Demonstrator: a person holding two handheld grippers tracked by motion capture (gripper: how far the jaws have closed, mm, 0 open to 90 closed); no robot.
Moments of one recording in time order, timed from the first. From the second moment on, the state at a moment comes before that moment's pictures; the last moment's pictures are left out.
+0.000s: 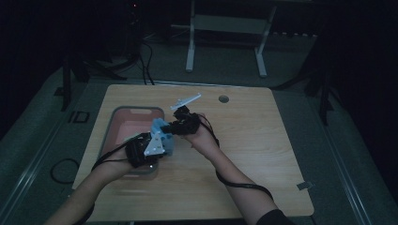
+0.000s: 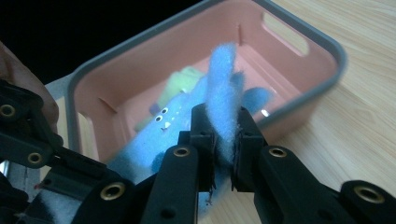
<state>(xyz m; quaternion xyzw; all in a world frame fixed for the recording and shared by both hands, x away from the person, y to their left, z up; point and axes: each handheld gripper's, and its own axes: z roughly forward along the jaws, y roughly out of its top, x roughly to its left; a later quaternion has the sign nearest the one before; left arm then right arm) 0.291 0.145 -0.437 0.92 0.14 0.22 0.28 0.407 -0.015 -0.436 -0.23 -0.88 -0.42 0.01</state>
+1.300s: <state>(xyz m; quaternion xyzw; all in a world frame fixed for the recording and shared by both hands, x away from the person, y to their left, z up) 0.307 0.221 -0.494 0.92 0.23 0.18 0.25 0.423 0.087 -0.491 -0.23 -0.90 -0.36 0.02</state>
